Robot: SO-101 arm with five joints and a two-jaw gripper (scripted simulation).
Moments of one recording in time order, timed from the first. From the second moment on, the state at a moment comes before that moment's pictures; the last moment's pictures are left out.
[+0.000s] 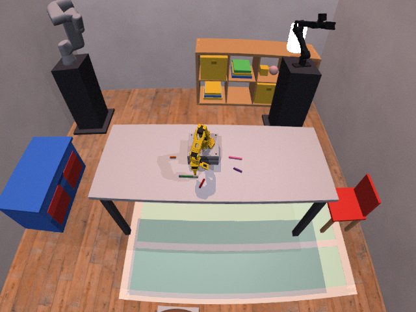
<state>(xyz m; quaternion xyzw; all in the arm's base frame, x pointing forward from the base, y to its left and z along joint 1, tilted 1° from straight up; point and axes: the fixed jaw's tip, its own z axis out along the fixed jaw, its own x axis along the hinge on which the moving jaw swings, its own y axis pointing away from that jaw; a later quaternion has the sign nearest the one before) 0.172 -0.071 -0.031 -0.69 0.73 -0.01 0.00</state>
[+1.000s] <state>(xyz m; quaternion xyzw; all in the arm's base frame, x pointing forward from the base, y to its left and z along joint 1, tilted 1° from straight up) 0.176 -0.066 -0.011 -0.62 0.78 -0.02 0.01</state>
